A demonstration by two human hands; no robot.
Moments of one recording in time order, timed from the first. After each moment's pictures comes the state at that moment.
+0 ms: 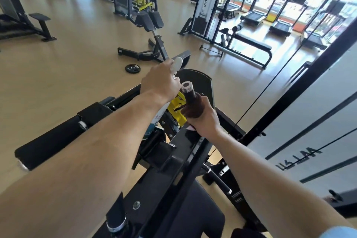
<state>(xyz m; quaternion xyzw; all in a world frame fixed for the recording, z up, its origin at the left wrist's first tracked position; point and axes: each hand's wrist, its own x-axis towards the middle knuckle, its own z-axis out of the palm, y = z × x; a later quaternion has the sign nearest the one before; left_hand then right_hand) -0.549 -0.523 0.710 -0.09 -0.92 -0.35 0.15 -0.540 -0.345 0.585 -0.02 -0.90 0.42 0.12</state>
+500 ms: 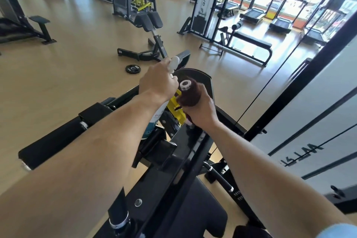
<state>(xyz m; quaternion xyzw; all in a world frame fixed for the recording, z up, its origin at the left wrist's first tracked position) -0.548 -0.524 0.711 -0.07 -0.92 -0.35 0.15 -0.543 -0.362 0.615 -0.02 -0.89 0.42 0.17</state>
